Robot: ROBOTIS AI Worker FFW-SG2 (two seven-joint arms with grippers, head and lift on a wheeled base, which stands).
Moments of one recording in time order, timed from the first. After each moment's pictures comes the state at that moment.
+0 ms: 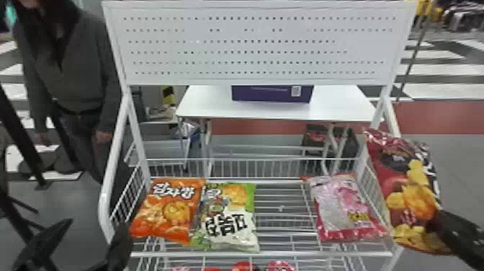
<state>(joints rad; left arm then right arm) 0.72 0.24 0.08 -2.42 0.20 0.16 0.15 0.78 -0.41 -0.34 -2.35 -0.53 0.11 0.13</state>
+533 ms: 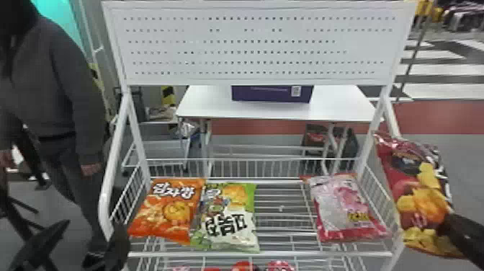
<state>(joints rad) 0.73 0.24 0.09 -2.42 0.20 0.16 0.15 0.80 -0.41 -0.37 -2.34 -0.53 0.10 0.13</state>
